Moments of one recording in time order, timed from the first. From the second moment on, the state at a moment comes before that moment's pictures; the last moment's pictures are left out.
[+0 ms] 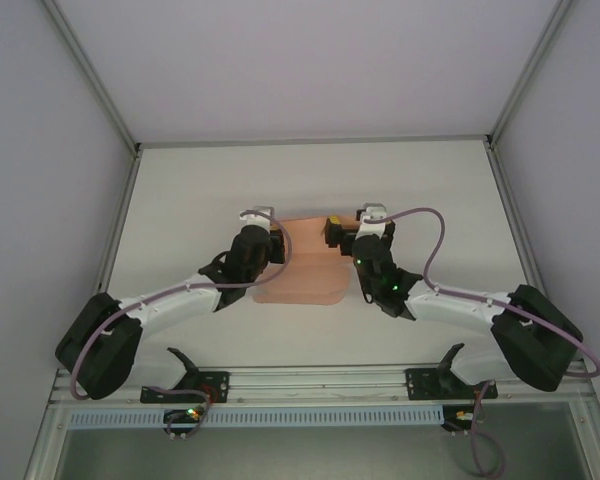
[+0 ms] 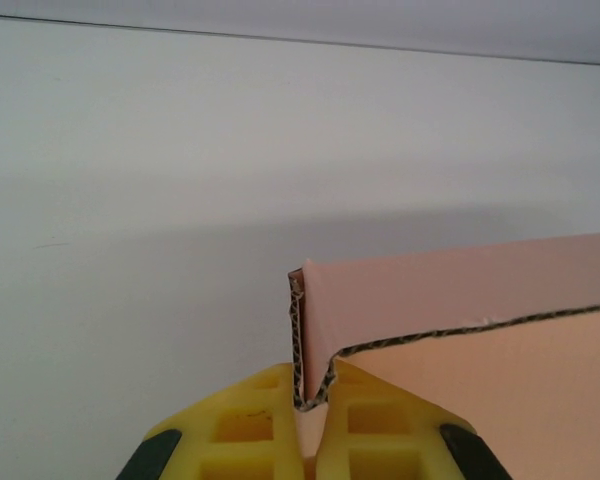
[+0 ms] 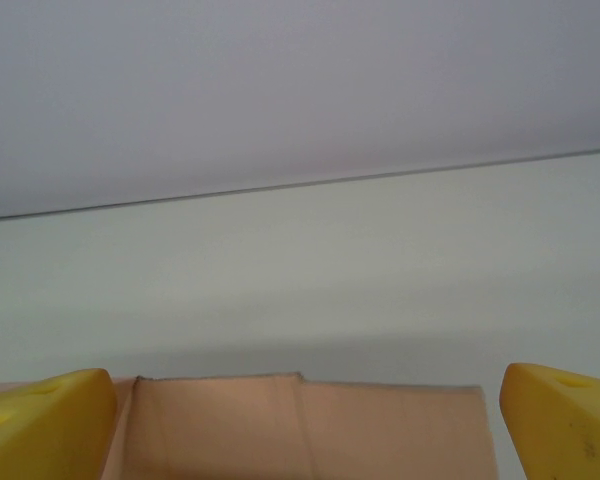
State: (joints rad) left arm -0.78 1.33 0.64 0.23 -0.31 -0.46; right arm 0.78 1.32 0.59 0.48 0.73 0.34
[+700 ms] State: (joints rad) left arm -0.71 1.22 0.62 0.20 -0.22 -0.47; right arm 0.58 0.75 0.38 -0.22 0.12 0.35
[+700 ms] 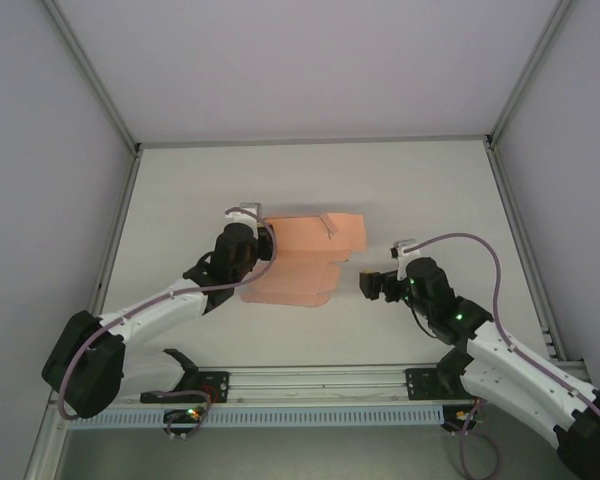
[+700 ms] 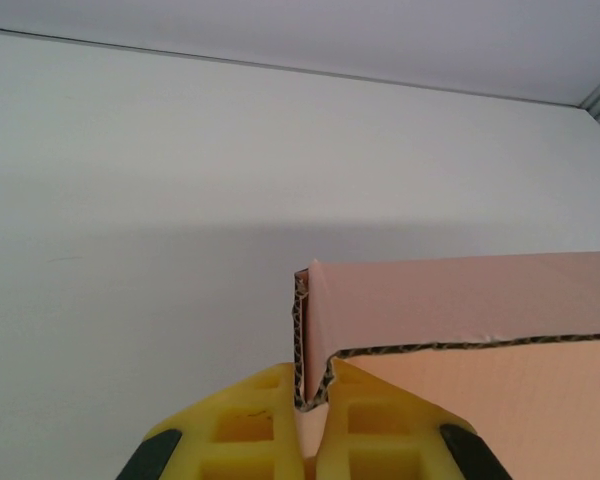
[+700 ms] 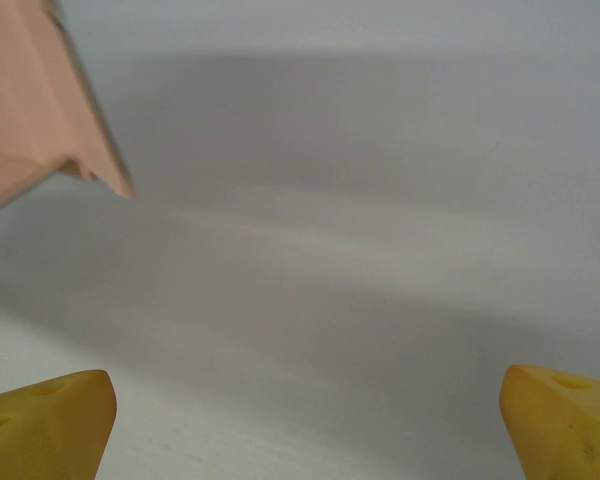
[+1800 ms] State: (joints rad) left arm -0.73 1.33 0.61 0.27 -0.08 -0.42; right arm 0.66 1.22 0.52 0.15 0.17 0.21
